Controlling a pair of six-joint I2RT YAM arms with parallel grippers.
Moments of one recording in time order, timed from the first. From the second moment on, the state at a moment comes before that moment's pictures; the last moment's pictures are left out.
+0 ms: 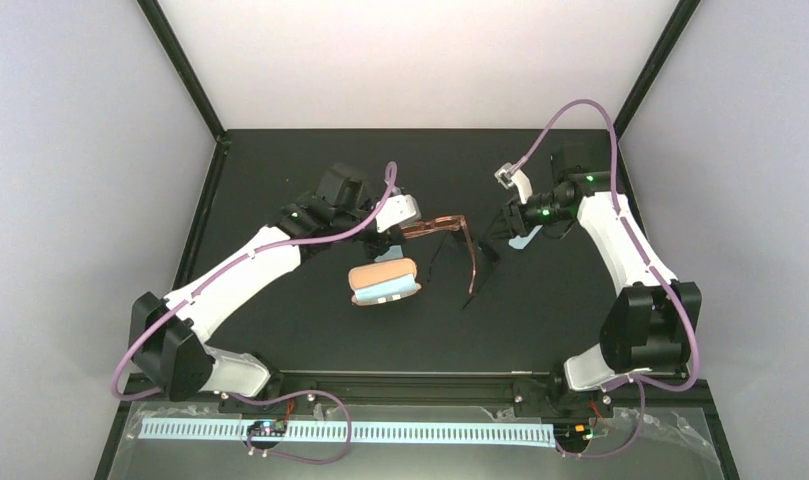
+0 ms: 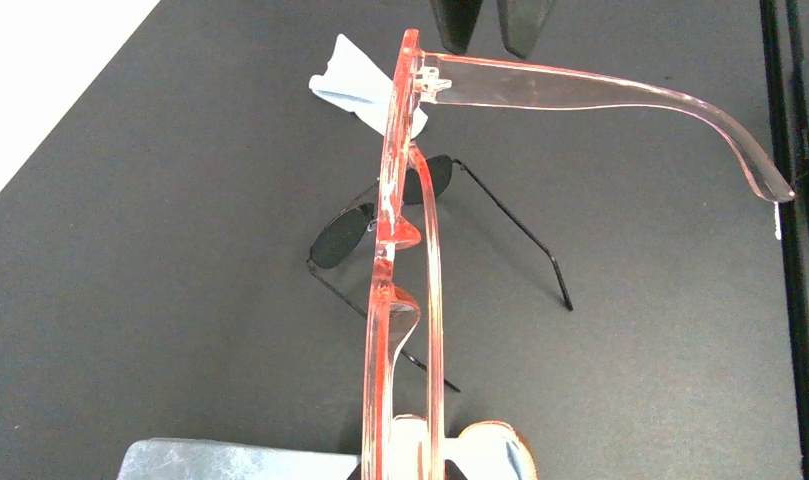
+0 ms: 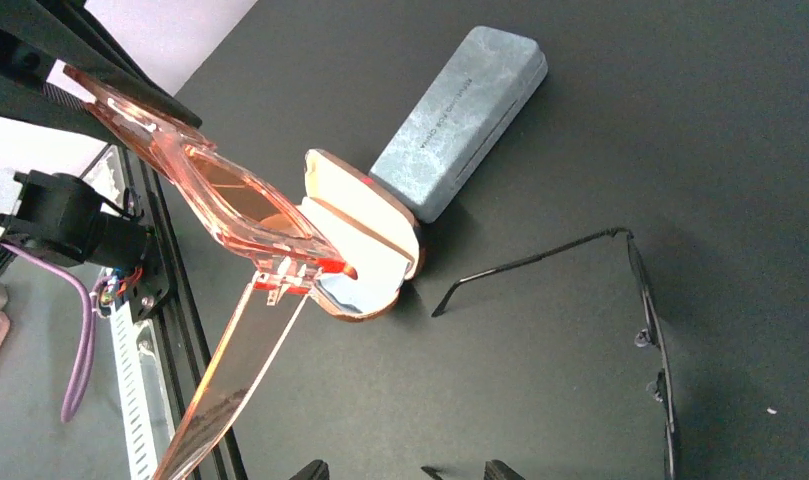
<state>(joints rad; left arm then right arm) -0.63 1.36 1.16 -0.49 0.46 0.46 0.09 1.51 1.31 -1.00 -0.91 -0.46</state>
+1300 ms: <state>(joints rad) -0.62 1.56 1.34 -0.51 0.69 0.29 0.20 1.47 1.30 -0.83 -0.78 -0.28</state>
